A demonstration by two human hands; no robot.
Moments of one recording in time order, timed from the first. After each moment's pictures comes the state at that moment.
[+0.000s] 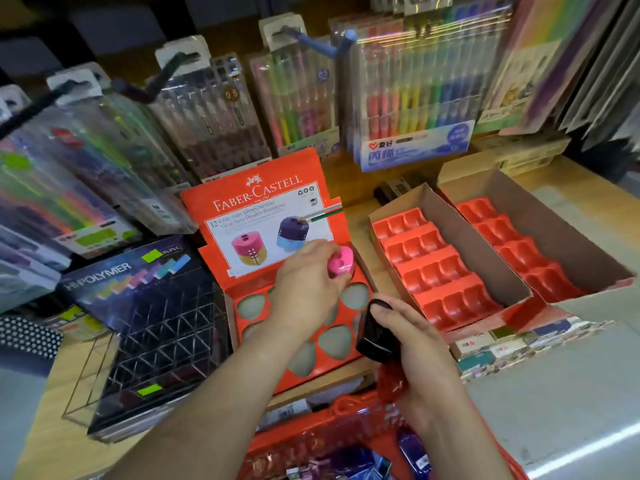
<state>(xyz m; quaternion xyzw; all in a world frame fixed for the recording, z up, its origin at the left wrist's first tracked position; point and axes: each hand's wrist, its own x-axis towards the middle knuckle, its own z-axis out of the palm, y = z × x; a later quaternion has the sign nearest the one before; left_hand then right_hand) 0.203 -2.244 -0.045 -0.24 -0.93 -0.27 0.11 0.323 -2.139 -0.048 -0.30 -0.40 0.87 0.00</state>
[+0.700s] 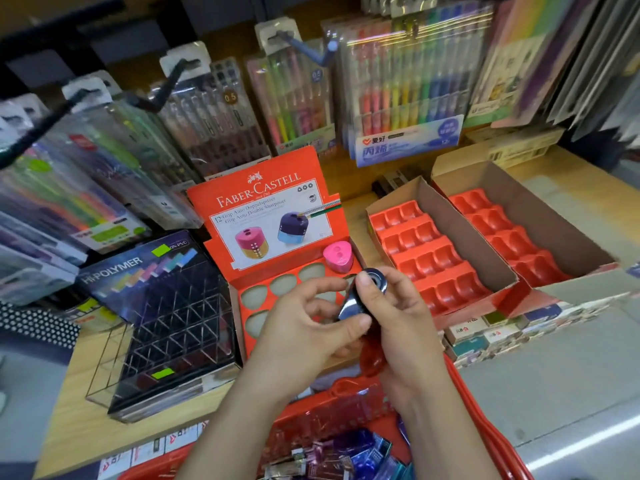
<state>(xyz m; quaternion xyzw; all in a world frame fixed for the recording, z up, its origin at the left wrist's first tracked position) 0.298 -2.264 0.019 -0.02 -0.77 -0.59 -0.21 0.326 -2.152 -0.018 -0.22 -0.42 0.88 0.07</state>
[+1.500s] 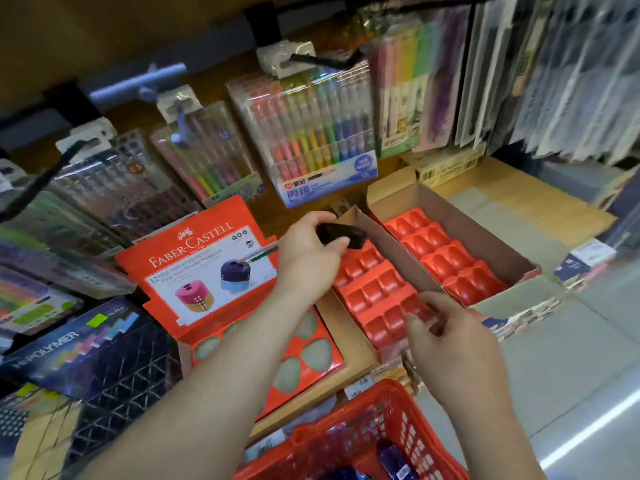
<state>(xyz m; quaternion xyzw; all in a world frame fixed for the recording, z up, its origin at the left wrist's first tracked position) 0.197 -2.137 0.016 -0.13 -0.90 -0.42 0.00 0.356 -2.051 -0.018 -0.35 -0.81 0.45 0.15</state>
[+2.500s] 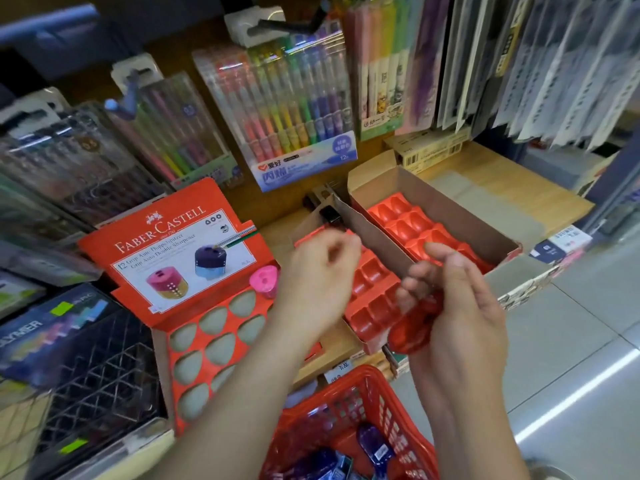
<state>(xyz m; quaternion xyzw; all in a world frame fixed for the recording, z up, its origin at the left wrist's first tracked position) 0.257 -2.133 0.020 -0.20 -0.90 -0.39 -0.06 0.354 -2.049 -0.001 -0.27 -0.32 0.85 0.32</state>
